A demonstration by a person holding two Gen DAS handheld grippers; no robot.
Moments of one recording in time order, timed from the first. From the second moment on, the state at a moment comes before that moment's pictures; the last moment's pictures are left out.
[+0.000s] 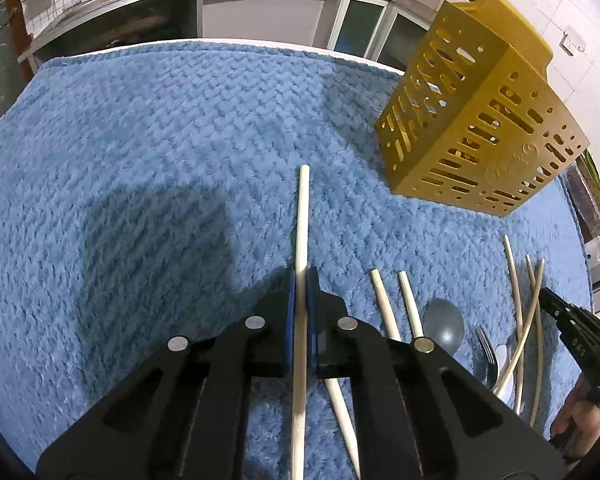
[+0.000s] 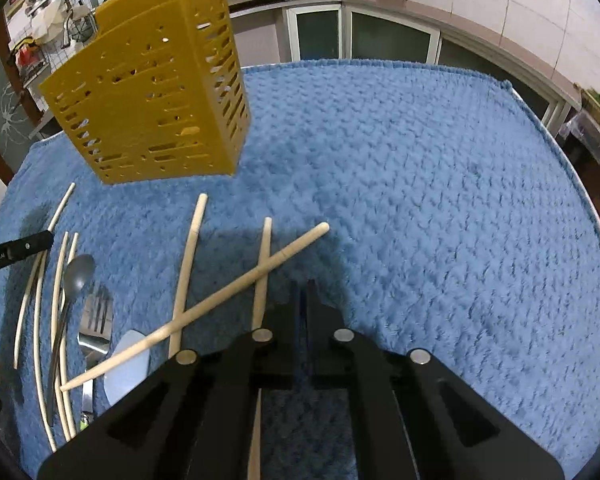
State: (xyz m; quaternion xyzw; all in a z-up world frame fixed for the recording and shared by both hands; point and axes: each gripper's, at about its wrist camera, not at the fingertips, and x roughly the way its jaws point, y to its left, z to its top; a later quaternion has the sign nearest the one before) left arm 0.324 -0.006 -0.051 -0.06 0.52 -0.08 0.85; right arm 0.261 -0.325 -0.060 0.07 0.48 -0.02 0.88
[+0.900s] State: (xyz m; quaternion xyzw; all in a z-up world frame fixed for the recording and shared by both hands) left arm 0.319 -0.002 -0.052 -0.06 0.52 -0.08 0.85; right arm 0.260 -0.317 -0.047 0.10 0.47 0.00 0.87
